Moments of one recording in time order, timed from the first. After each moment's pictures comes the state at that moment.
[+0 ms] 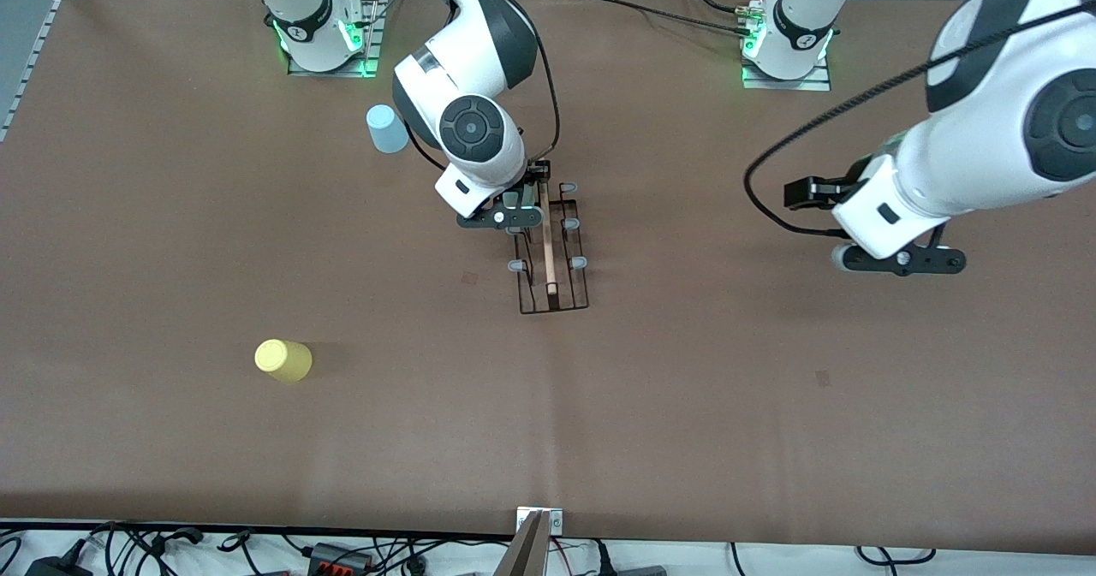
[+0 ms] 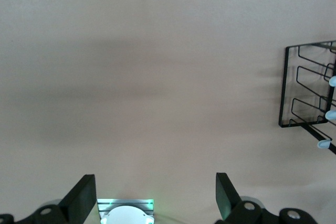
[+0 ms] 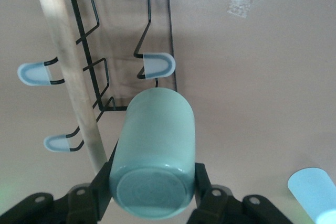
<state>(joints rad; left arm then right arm) -0.02 0.38 -0.24 -1.19 -0.01 1.29 -0.28 0.72 0.51 0.01 -1.51 0.23 1.80 0.63</state>
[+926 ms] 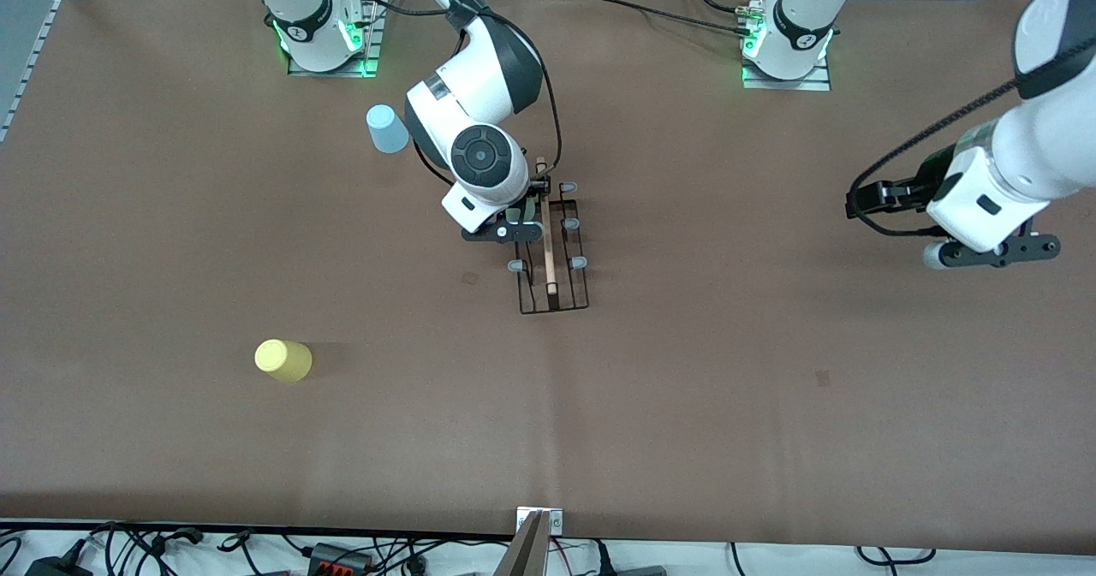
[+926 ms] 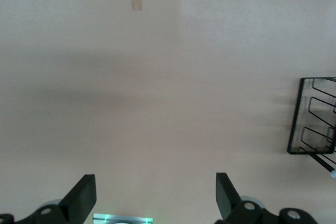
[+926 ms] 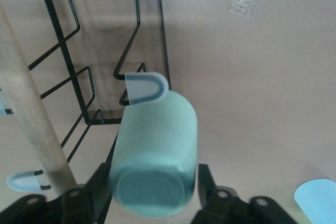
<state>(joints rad) 0.10 0.18 -0.23 -1.49 -0.02 1.50 -0.27 0.72 0.58 0.01 -1.51 0.23 1.84 0.63</state>
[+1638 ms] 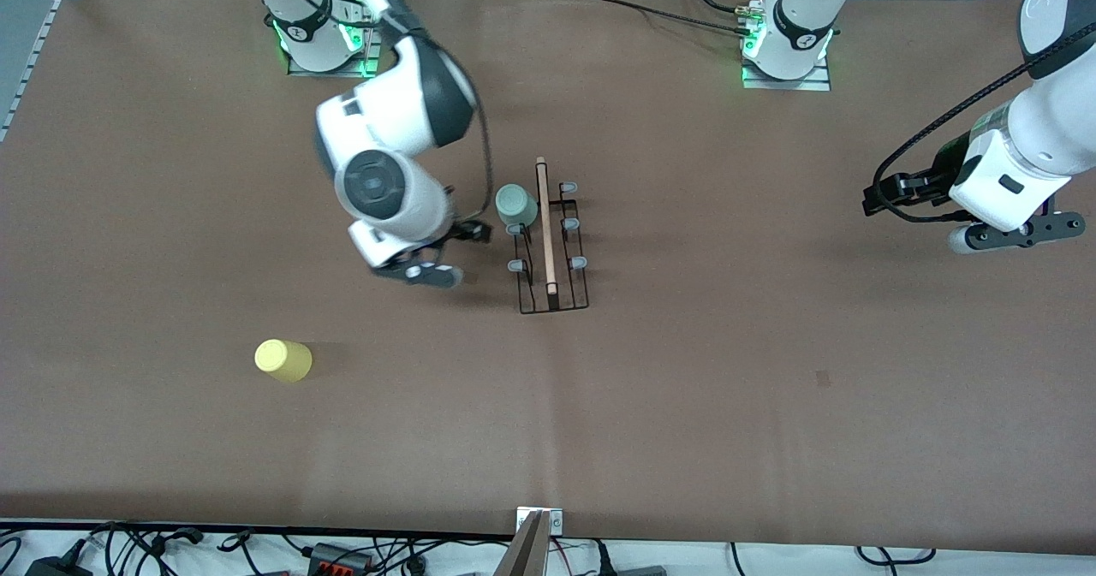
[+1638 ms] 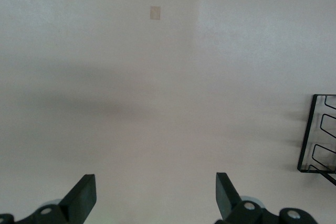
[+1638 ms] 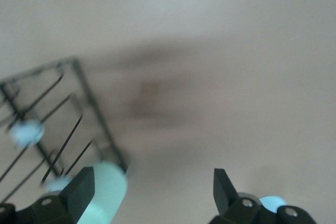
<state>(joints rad) 0.14 0.11 -0.24 -1.60 -0.02 1.58 -0.27 0.68 0.52 -0.24 -1.48 0.22 1.80 0.62</state>
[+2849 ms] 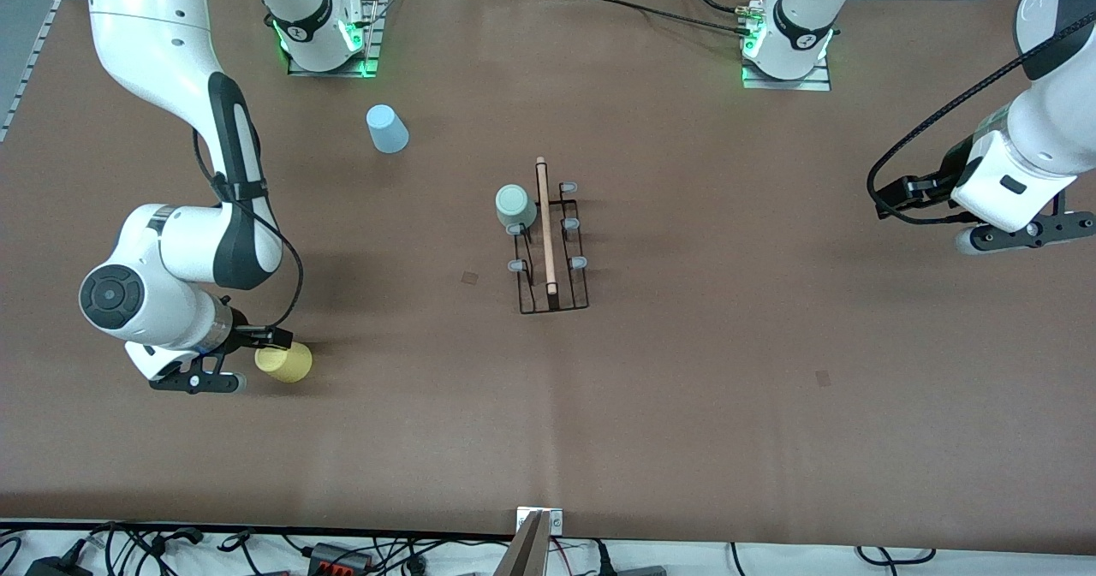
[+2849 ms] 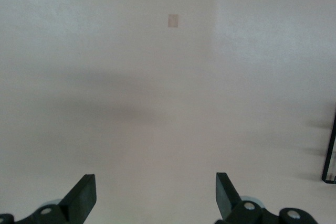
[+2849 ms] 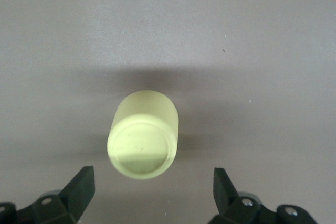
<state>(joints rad) 0.14 0.11 -0.24 -1.60 0.05 1.59 -0.27 0.38 0.73 -0.40 -1.49 0.23 2.15 -0.05</state>
